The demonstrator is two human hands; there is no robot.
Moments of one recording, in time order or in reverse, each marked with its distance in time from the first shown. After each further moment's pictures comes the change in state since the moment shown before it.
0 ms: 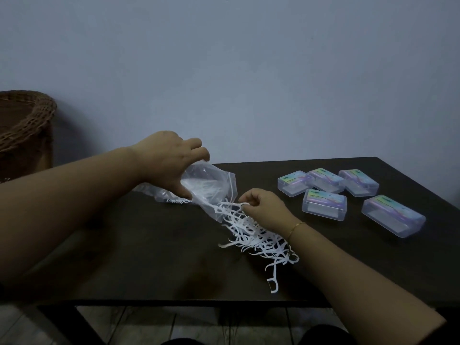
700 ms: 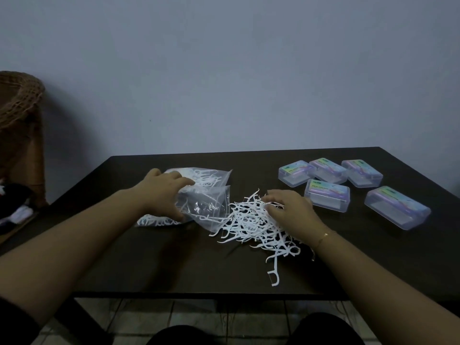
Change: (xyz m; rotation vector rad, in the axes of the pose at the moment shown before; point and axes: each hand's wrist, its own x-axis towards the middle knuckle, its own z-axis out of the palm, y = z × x) left_hand -0.007 0.046 0.098 -0.468 -0.297 -0.239; right_hand -0.027 0.029 -0.022 -0.324 0.080 0.015
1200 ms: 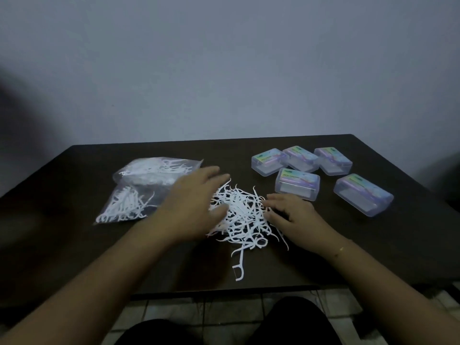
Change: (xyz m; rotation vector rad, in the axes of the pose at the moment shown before) left_hand -0.019 0.138 -0.034 -0.488 0.278 0.074; right_hand -0.042 0.050 -0.032 -0.068 -0.137 -0.042
